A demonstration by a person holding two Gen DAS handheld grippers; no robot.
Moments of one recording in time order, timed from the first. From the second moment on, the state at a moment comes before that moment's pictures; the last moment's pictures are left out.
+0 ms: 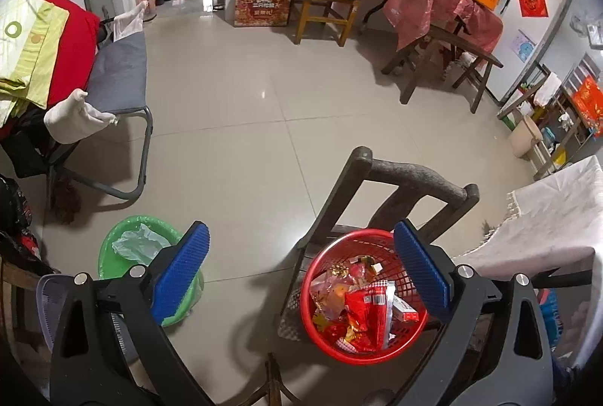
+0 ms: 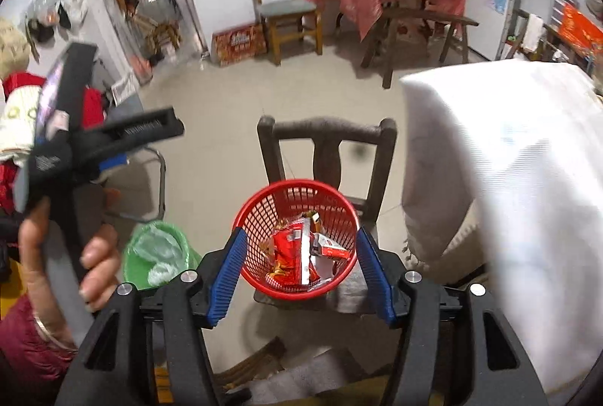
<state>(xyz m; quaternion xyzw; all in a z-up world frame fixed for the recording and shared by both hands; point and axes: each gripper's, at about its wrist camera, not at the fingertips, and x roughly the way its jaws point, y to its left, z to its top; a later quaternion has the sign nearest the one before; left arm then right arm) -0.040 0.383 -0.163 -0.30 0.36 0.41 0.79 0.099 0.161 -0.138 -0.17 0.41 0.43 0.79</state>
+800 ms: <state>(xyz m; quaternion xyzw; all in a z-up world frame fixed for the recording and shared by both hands) -0.047 0.252 -0.066 -0.14 0.31 0.35 0.87 0.056 0.002 -0.023 -0.04 0.28 0.42 0.86</state>
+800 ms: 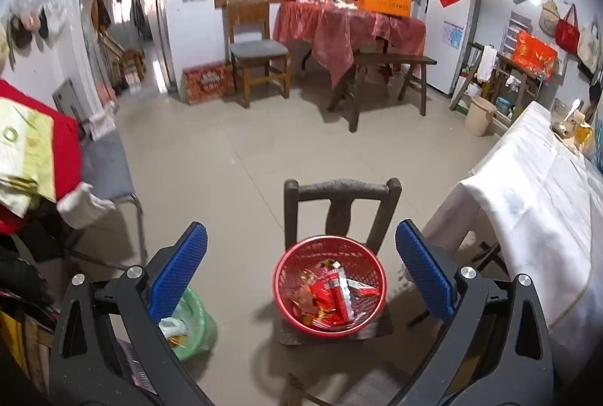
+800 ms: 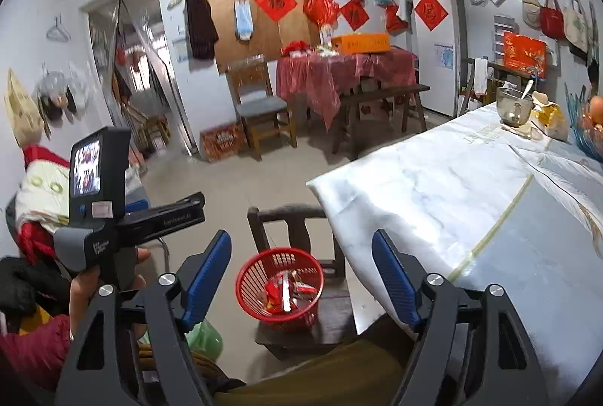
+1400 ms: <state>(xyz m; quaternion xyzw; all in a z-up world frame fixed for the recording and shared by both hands) -0.080 0.190 -0.010 -0.09 0.26 0.39 0.88 0.054 -0.051 -0.011 0.03 0.24 0.44 0.86</state>
